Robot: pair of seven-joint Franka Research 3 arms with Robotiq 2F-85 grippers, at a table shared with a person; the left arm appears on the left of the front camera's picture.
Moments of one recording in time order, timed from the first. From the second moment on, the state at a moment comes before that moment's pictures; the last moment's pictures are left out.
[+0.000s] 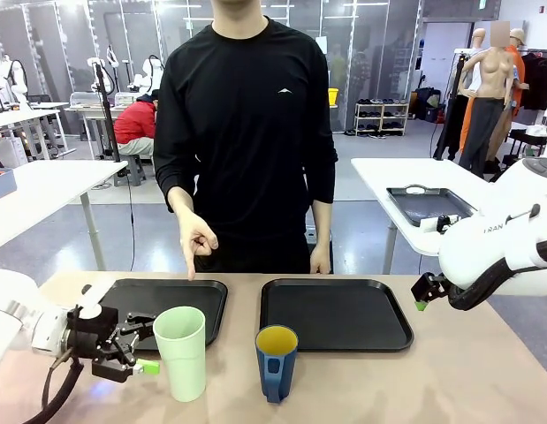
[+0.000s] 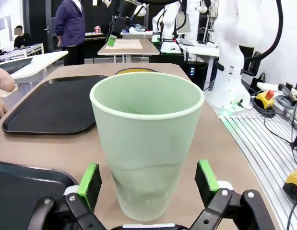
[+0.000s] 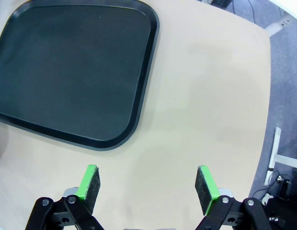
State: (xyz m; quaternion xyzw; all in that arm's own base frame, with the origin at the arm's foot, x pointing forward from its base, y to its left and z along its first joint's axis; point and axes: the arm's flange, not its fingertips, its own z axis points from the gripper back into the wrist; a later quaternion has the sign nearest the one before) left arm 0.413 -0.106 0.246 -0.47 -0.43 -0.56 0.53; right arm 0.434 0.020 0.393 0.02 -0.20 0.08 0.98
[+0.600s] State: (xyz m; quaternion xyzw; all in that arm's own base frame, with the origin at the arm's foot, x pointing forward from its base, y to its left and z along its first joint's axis) left arm 0.407 -0.125 0.241 -0.48 -0.42 -0.57 0.52; right arm 0.434 0.020 0.393 0.02 -0.20 0.08 0.98
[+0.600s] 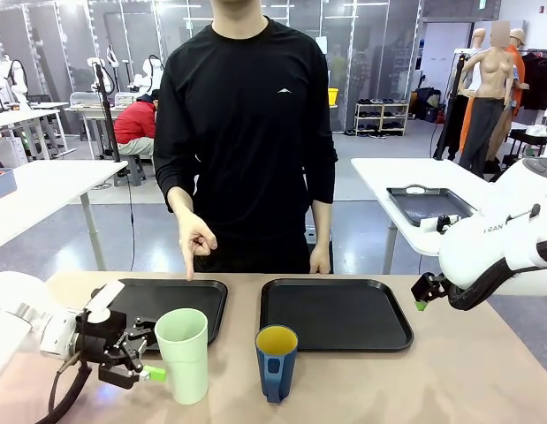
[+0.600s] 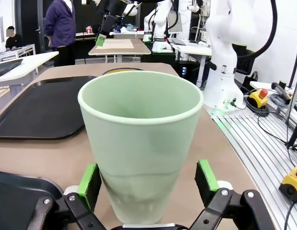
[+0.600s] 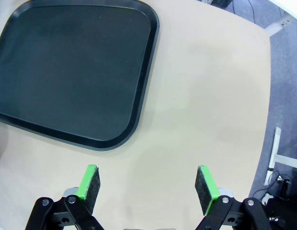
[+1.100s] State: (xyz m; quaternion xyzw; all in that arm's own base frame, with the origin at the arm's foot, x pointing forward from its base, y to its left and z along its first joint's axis) left arm 0.411 -0.135 0.236 -0.49 -0.41 -0.57 0.51; right arm 0.434 0.020 0.393 0.02 -0.20 0.08 0.98
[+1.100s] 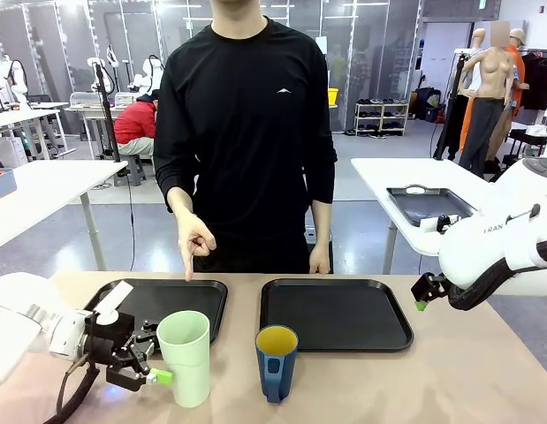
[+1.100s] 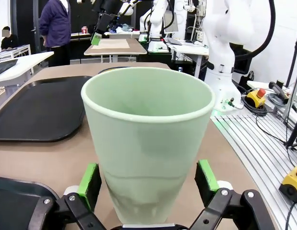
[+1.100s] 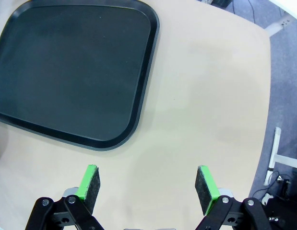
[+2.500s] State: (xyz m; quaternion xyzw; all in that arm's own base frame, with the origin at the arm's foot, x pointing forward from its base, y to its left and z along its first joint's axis) left arm 0.416 -0.171 0.226 -0.52 -0.40 -0.57 0.49; right arm 0.434 0.020 0.393 0.02 -0.20 0.08 0.98
